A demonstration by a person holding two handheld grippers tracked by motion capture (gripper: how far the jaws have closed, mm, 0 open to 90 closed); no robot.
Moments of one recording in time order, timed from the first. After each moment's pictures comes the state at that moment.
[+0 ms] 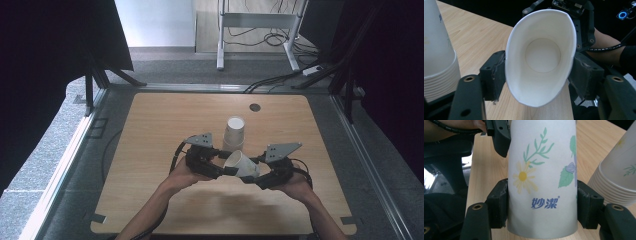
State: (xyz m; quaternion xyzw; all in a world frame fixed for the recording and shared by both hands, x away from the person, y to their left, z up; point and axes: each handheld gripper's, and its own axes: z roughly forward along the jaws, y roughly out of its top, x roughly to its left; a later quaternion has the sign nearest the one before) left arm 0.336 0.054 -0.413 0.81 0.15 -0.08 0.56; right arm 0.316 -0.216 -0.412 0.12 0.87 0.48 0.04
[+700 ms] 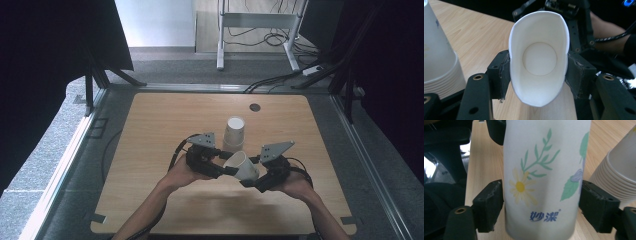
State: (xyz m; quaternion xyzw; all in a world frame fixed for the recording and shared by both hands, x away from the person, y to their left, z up) left arm 0.334 0.049 -0.397 0.85 0.12 -0.05 0.52; right arm 0.319 -0.208 -0.413 0.12 0.89 0.43 0.03
